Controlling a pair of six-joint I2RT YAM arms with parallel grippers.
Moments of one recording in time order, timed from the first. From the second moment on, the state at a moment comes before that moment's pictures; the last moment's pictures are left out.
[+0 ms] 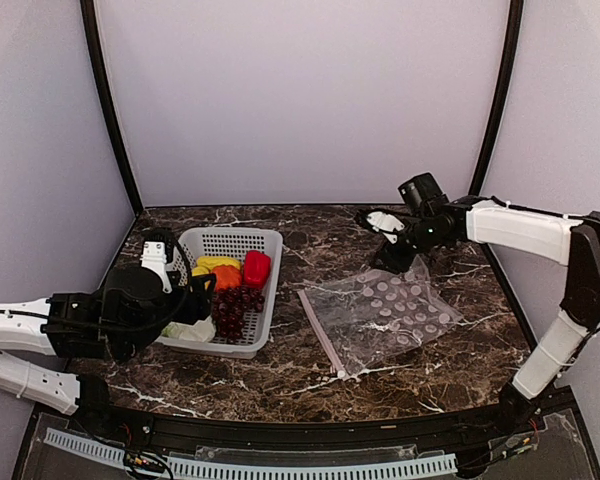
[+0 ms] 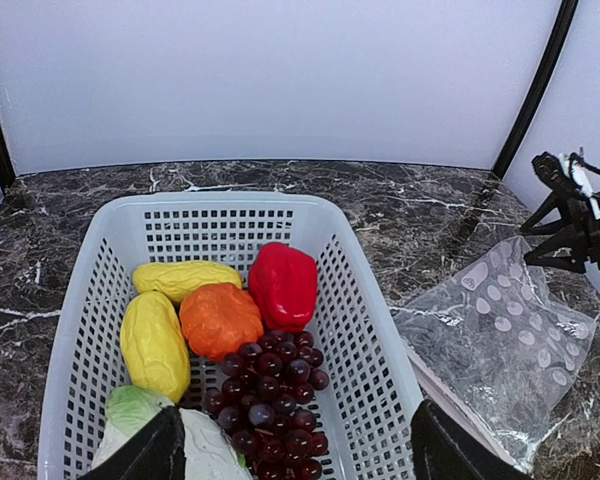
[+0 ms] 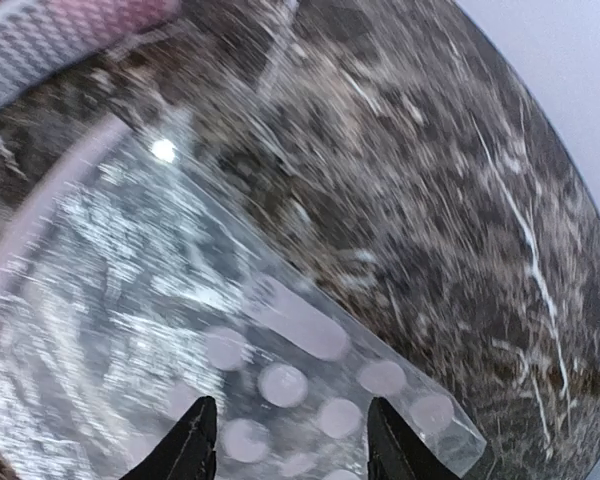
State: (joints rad) left arm -1.20 0.89 0.65 -0.25 -0.86 -0.58; right arm 0.47 1.67 1.22 -0.52 -0.18 -0.51
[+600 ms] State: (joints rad) left arm -1.19 0.82 0.71 -0.53 -0.99 -0.82; right arm 0.95 1.84 1.37 -0.65 0.01 -0.22
